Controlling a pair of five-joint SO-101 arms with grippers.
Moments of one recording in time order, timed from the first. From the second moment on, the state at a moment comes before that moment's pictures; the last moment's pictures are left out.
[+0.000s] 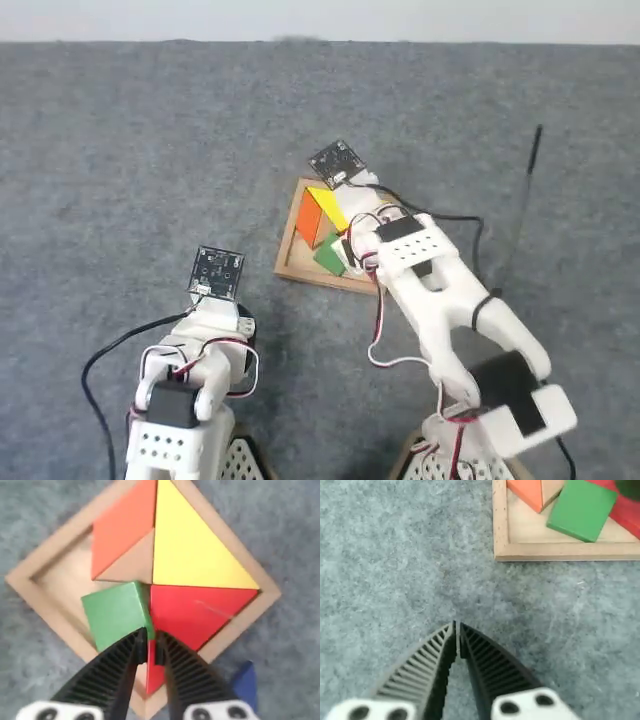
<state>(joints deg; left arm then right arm) 2.8 -102.5 97.2 71.5 2.7 -27.2 -1.4 35.0 39.3 12.8</state>
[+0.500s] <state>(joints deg) 2.8 -102.5 97.2 71.5 2.7 -27.4 1.7 35.0 37.1 12.3</state>
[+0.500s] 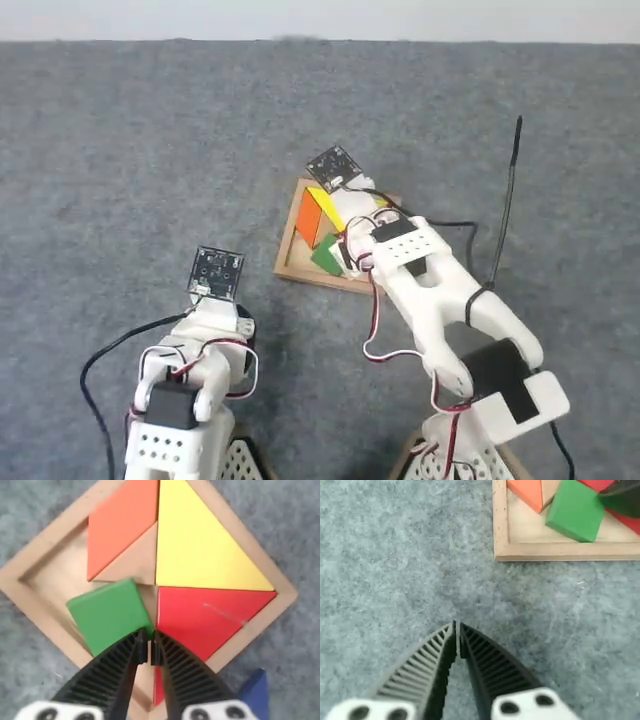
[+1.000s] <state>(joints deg) 2.8 -102.5 97.2 71.5 2.7 -36.0 -3.2 35.6 33.2 6.7</state>
